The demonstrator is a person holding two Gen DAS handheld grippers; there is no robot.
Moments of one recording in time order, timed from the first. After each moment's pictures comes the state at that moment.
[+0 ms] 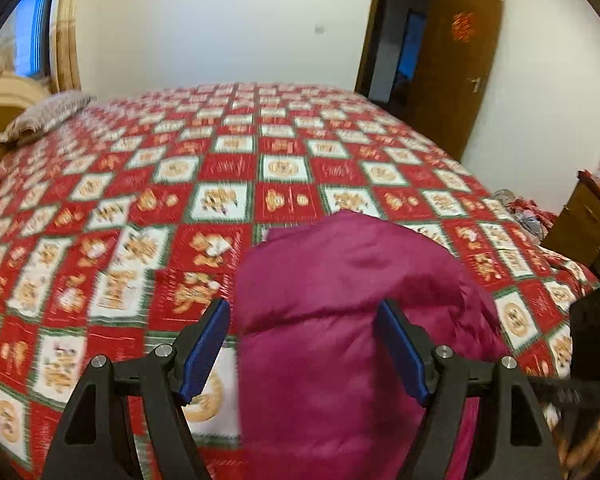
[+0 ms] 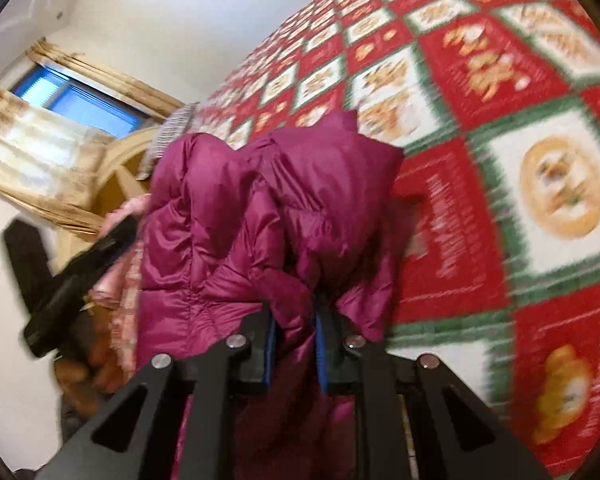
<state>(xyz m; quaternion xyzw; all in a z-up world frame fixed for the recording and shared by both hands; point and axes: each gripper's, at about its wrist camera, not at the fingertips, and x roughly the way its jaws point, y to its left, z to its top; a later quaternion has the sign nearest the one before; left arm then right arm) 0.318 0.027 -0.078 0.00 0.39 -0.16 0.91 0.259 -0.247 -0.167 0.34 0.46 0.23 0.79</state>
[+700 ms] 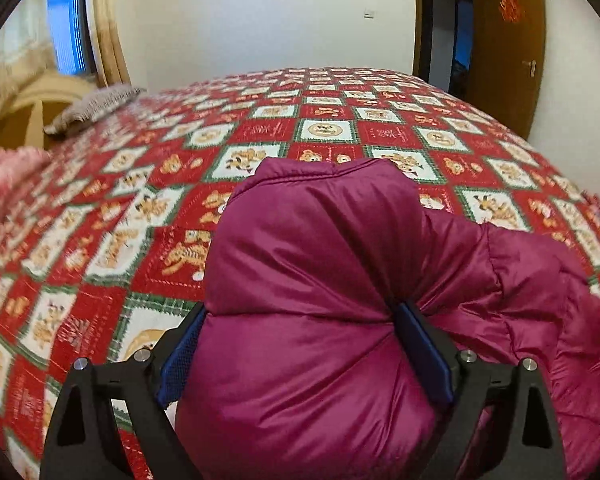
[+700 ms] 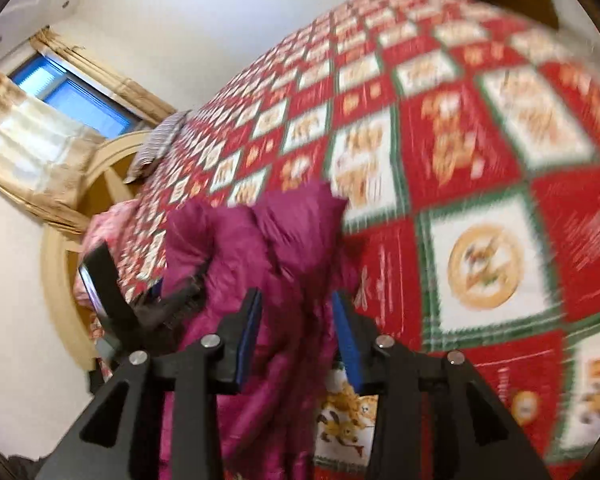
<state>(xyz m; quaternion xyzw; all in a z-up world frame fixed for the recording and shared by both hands) 0.312 -0.012 -0.136 0.05 0.38 -0.04 0.92 0.258 -0.282 -0.103 0.27 0.45 0.19 0.83</state>
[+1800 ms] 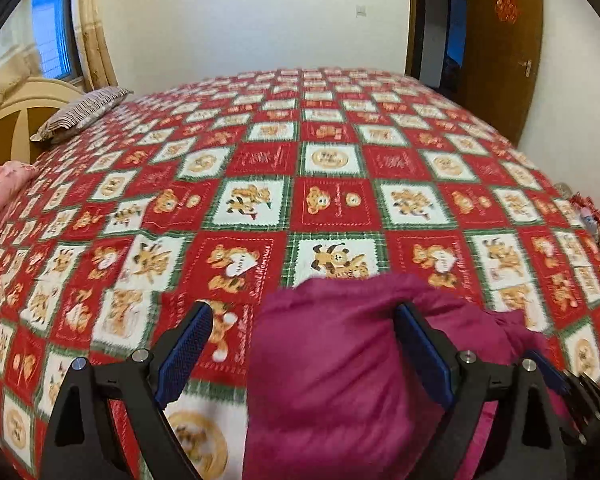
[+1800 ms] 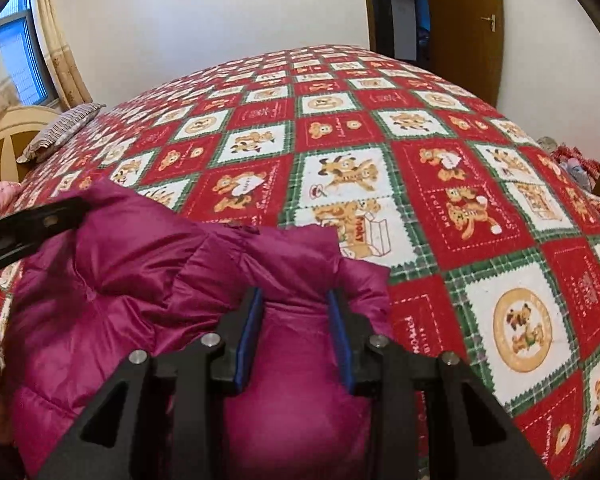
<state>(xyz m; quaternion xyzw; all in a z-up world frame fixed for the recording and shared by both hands) 0.376 -0.003 -0.108 0.04 0.40 -0.06 0.91 0.309 -0.195 -0.158 0.11 0.41 -0.01 0.91</state>
